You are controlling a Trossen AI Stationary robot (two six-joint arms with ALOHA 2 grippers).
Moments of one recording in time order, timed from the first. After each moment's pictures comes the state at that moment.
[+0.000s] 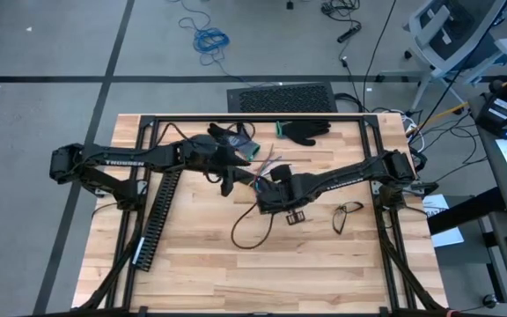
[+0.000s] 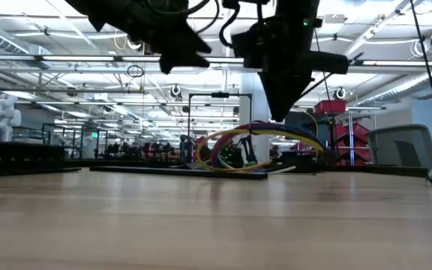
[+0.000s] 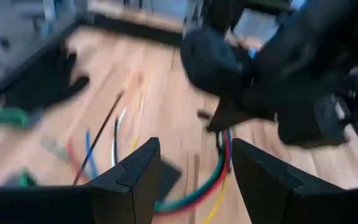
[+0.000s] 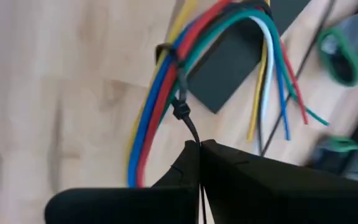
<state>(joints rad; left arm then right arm) 0.19 1.31 0.87 0.05 0.17 -0.12 0.16 1.90 1.53 -1.13 0.37 -0.18</state>
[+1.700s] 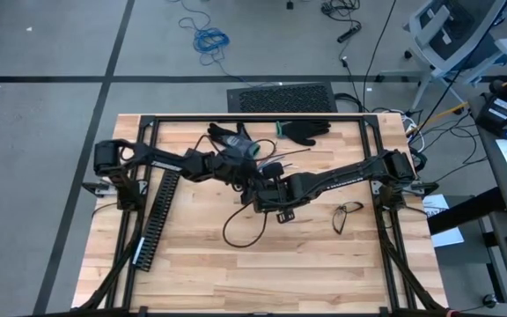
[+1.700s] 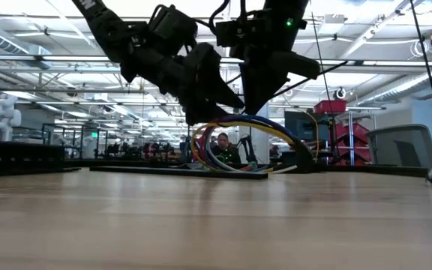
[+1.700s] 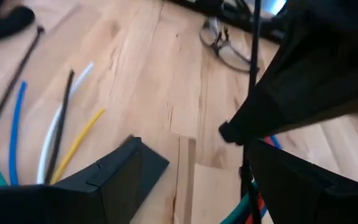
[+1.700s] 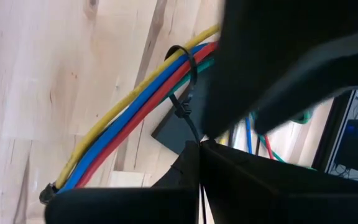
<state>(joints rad) 0.18 1.71 0.87 0.35 0.26 -0.22 0.15 1.90 1.54 -0.95 0.44 -0.23</state>
